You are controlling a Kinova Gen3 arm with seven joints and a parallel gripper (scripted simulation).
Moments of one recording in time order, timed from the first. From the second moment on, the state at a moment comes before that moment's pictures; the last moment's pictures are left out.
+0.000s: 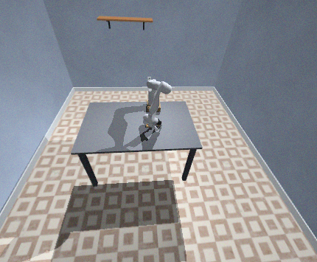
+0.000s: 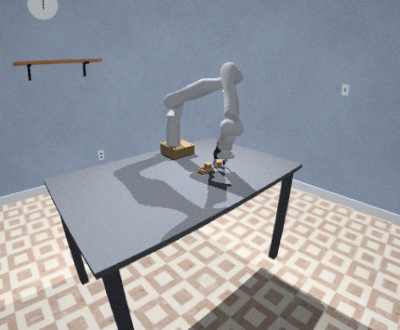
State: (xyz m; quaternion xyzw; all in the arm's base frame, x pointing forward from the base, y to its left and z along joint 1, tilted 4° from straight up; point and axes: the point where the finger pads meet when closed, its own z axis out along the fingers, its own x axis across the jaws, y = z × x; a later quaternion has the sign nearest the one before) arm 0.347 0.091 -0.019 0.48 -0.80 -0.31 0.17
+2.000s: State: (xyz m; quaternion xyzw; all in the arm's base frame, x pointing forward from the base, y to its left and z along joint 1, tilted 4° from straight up) arm 0.344 0.087 0.044 0.48 -0.82 -0.27 0.15
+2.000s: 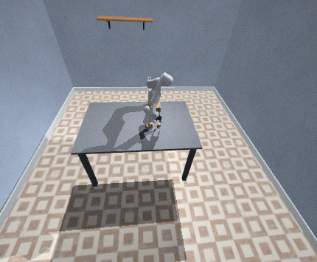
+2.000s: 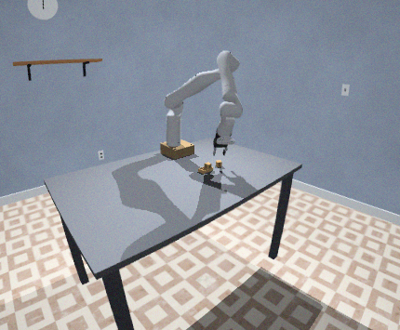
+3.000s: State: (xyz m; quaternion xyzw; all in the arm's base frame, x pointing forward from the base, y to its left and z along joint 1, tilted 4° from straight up) arm 0.342 0.091 0.050 0.50 -0.84 -0.19 0.10
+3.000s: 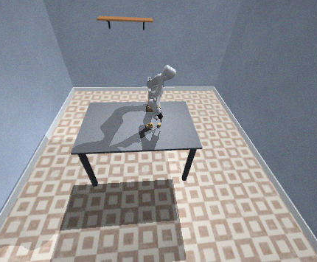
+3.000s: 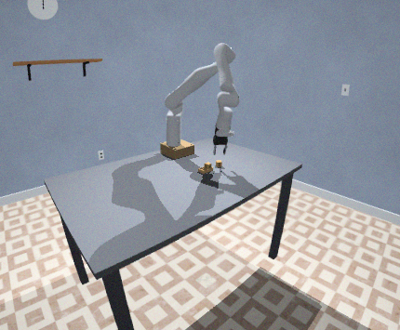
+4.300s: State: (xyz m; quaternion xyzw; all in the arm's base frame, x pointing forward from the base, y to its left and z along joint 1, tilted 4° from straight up) arm 0.341 0.092 0.051 0.50 -0.86 -0.07 0.03
